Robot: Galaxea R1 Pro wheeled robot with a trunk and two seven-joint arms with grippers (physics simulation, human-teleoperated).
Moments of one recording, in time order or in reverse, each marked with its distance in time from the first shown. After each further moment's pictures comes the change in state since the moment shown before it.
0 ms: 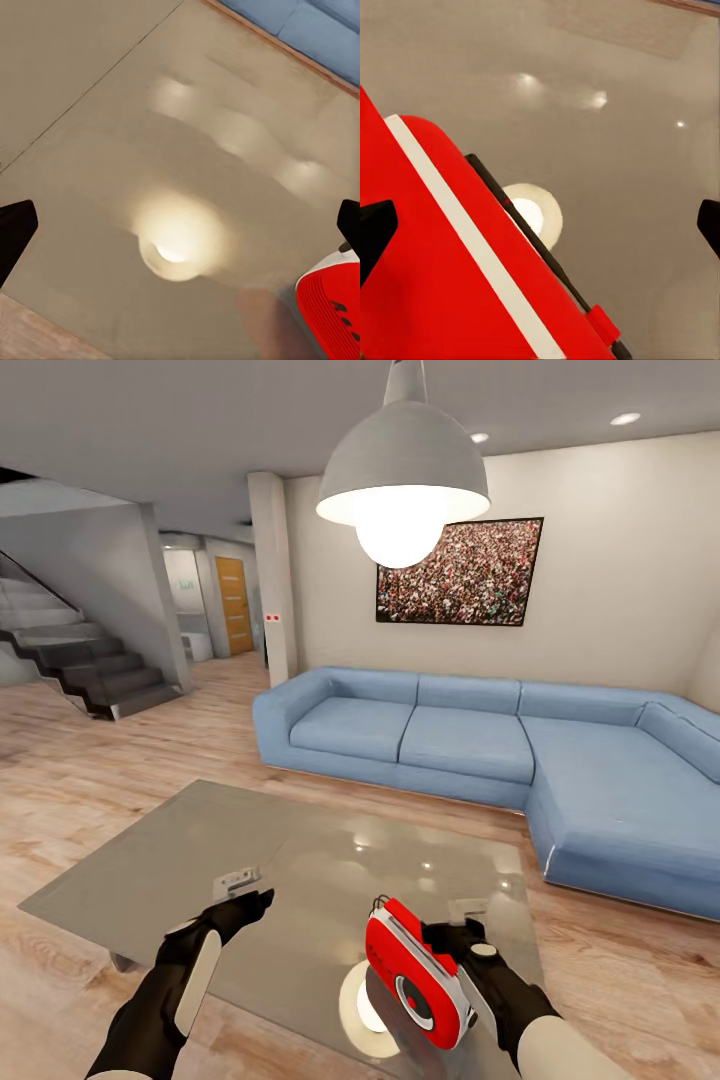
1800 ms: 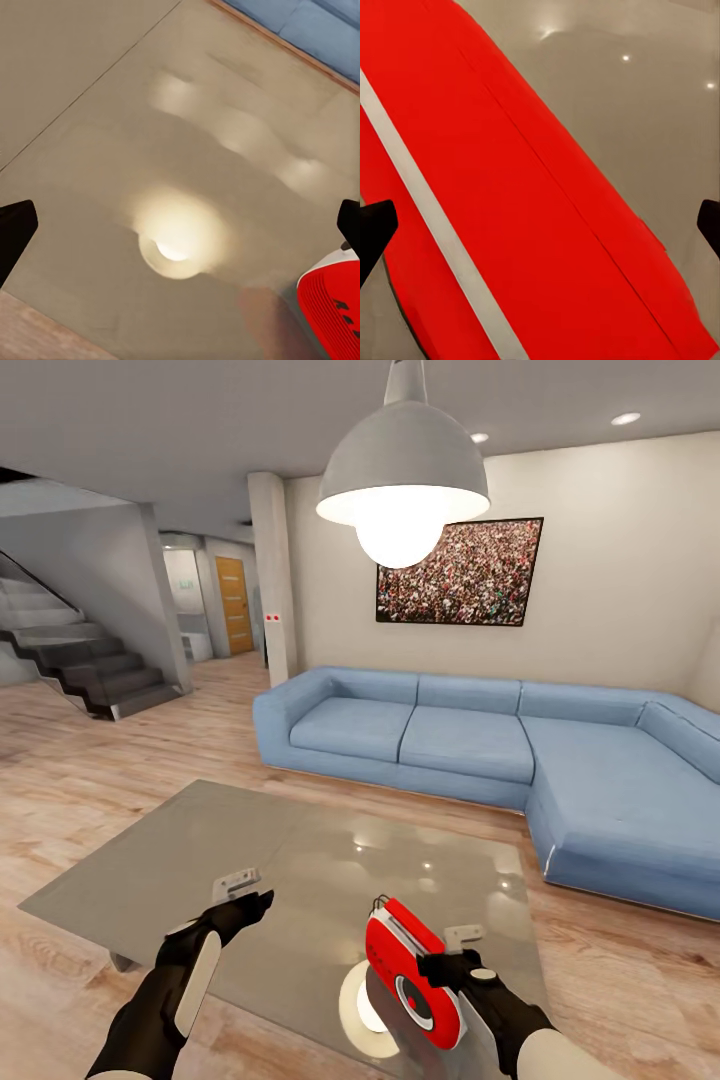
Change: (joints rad) left arm 0.000 0.001 0.000 0.007 0.000 -0.002 0.000; right arm 0.000 0.007 0.003 0.138 0.006 -0.019 0.056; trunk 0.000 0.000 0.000
